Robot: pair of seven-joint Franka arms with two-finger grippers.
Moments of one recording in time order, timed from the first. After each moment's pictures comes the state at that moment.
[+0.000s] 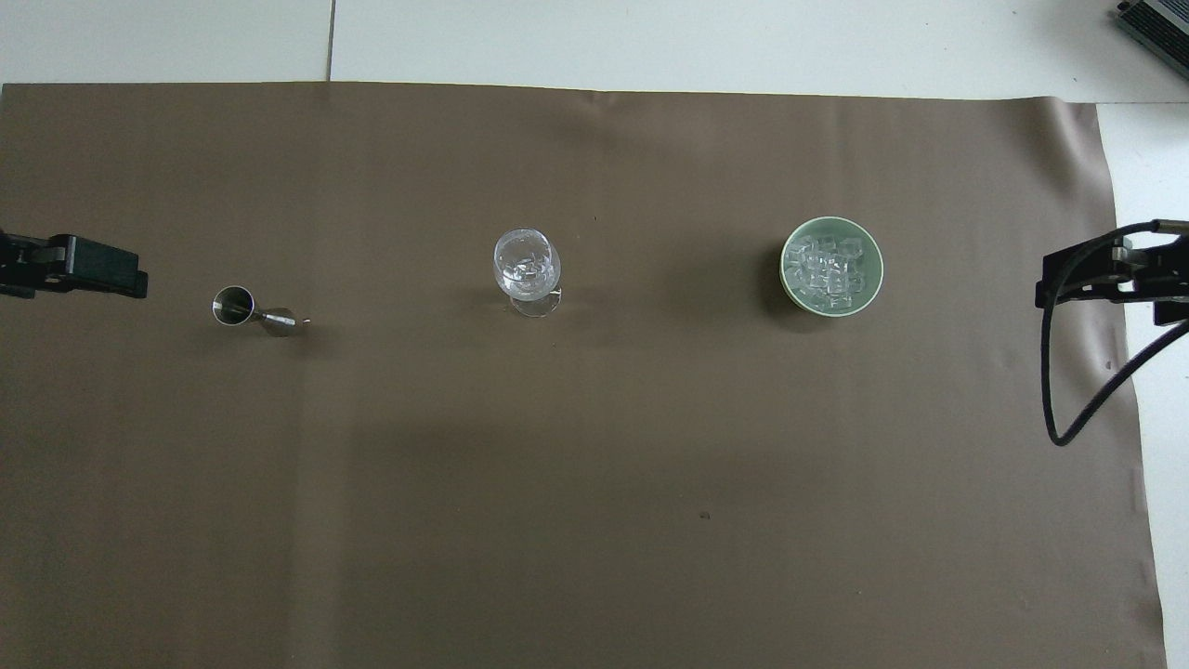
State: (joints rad) left arm 0.05 -0.01 -0.11 -1.55 -0.03 1.58 0.00; right arm -0.07 0.02 0.08 -1.44 -0.04 1.44 0.18
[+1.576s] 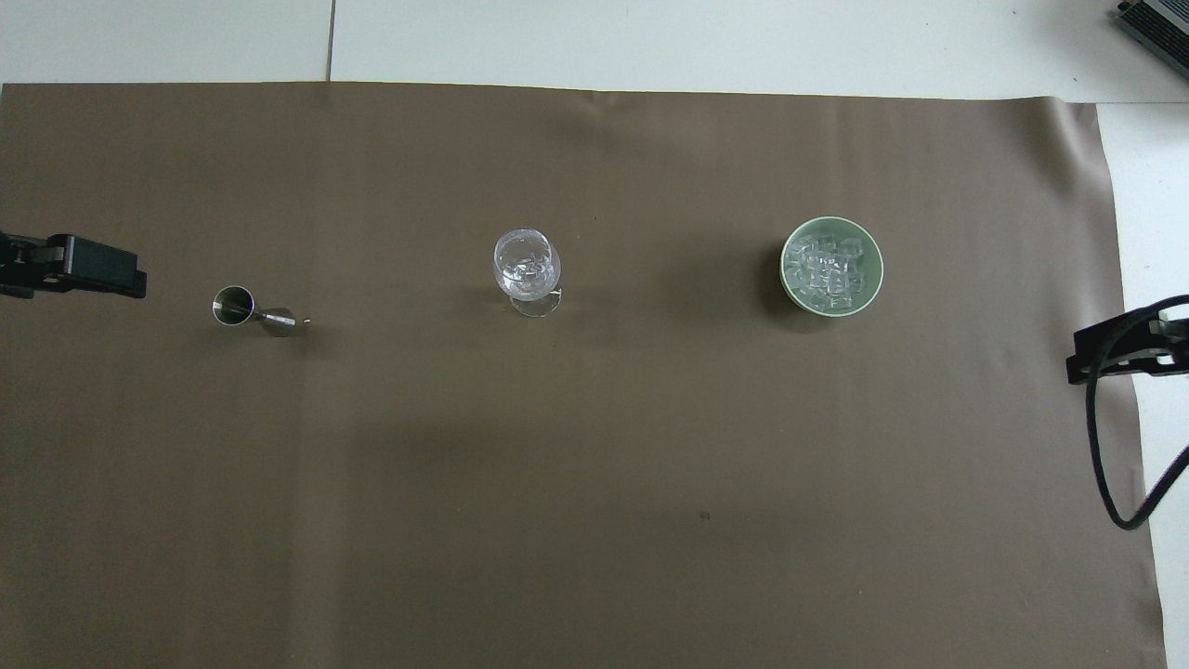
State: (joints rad) left arm 0.05 -0.01 -0.11 -1.55 -0.03 1.58 0.00; right arm -0.06 -0.03 0.04 -1.47 -0.04 1.29 0.10
